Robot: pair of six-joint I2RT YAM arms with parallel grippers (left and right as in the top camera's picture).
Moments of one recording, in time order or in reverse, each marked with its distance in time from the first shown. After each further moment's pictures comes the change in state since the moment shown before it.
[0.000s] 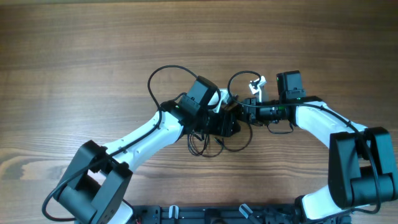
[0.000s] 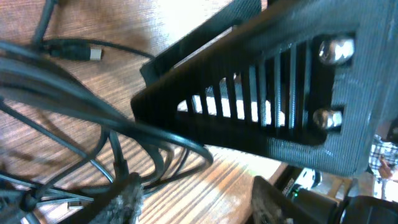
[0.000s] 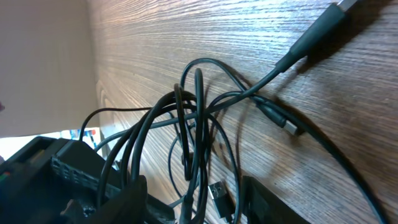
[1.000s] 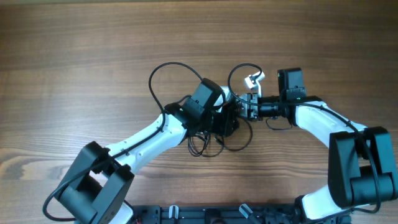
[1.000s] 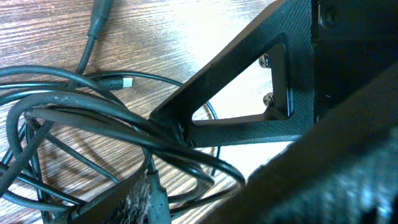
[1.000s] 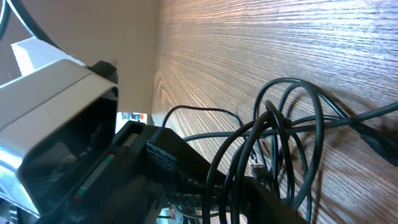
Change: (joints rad) left arm -0.037 0.000 -0.001 0.039 -0.169 0.000; right arm 0.003 0.002 0.000 0.136 -0.246 0.060
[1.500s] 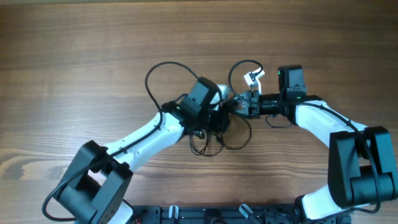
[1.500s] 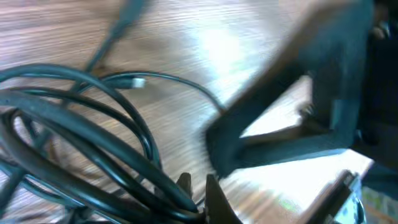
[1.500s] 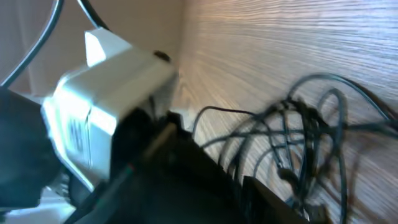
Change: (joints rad) left arm 0.034 0.000 -0.005 -0.011 -0.006 -0.006; right arm 0.000 0.003 0.010 0.041 -0.061 0.029
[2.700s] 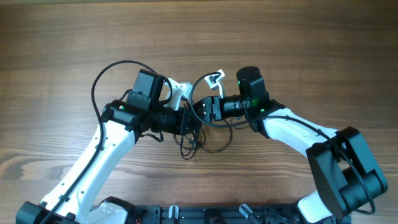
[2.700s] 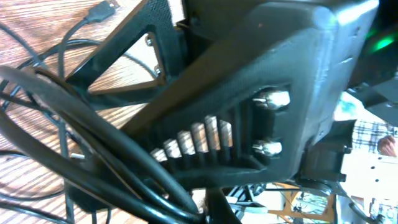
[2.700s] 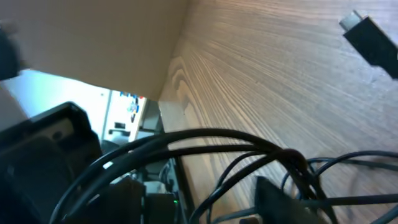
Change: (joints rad) left arm 0.295 -0.333 0.000 -0.447 0.335 0.299; right arm 0.340 0.001 -0.005 0.446 0.215 0.319
